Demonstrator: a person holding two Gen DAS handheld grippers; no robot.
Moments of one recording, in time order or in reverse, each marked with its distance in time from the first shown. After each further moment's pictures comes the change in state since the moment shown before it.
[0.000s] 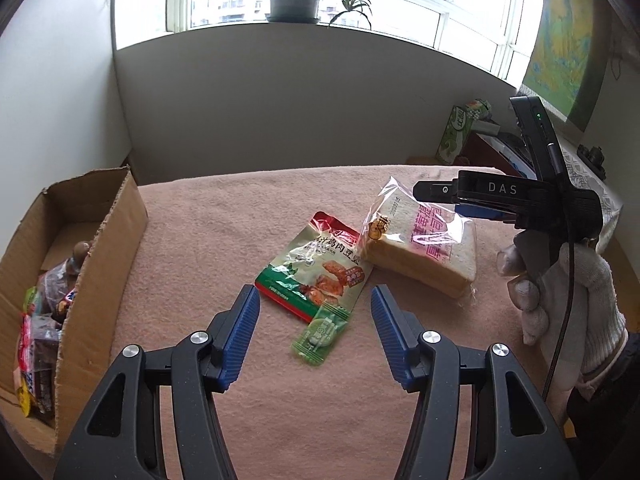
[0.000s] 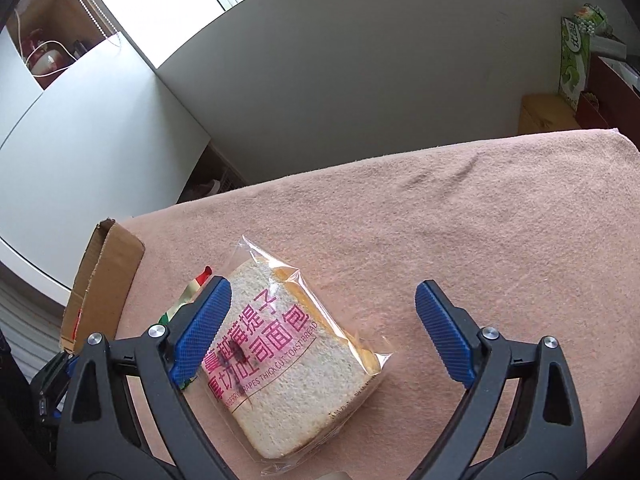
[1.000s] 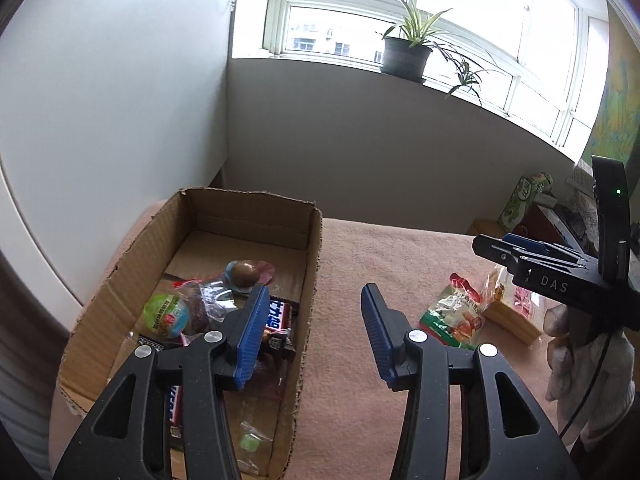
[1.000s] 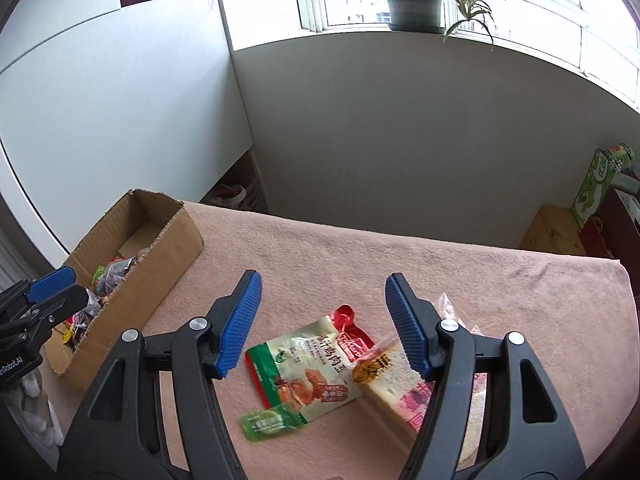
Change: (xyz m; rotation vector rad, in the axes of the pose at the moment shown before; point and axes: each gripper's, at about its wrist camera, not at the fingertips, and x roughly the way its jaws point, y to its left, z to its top) left arm -0.059 0.116 0.004 -0.176 -0.135 0.162; right arm 0.003 0.159 -0.007 -0.320 -0.142 -0.140
